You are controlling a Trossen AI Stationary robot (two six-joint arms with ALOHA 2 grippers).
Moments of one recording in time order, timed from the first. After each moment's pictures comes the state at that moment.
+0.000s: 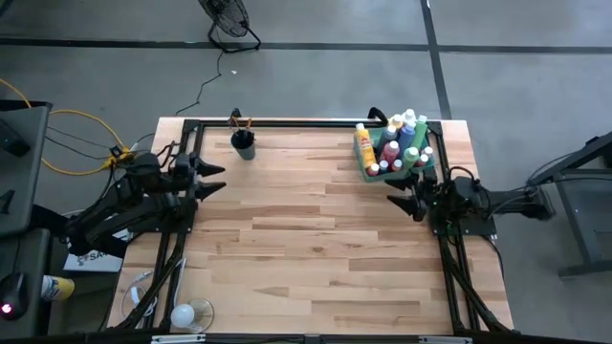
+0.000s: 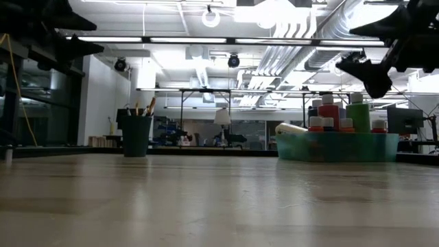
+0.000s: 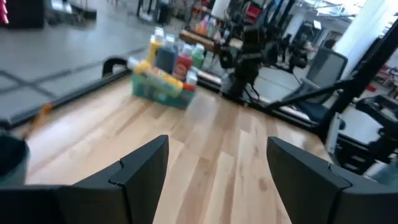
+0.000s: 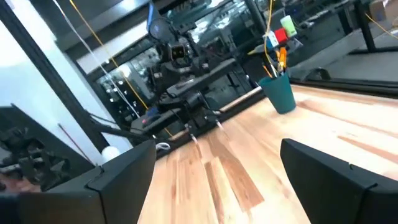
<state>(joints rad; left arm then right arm) 0.49 0.02 0.39 -0.46 0.28 -0.30 0.02 0.01 0.01 0.12 0.17 0.52</state>
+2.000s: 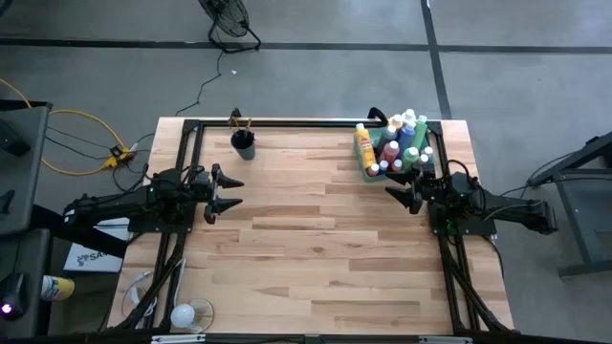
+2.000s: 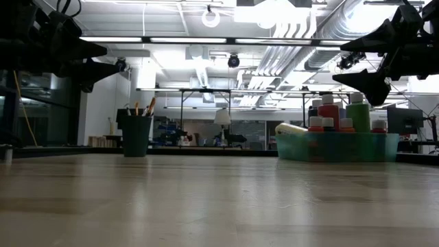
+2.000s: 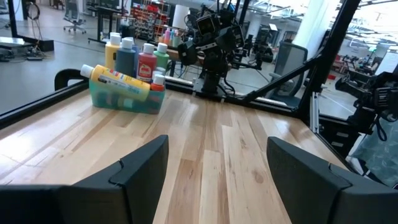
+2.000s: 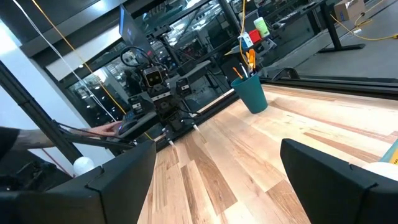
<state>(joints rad) 0.19 0.04 0.01 0.04 0.14 -0.21 -0.17 0.01 0.01 0.06 0.08 0.55</state>
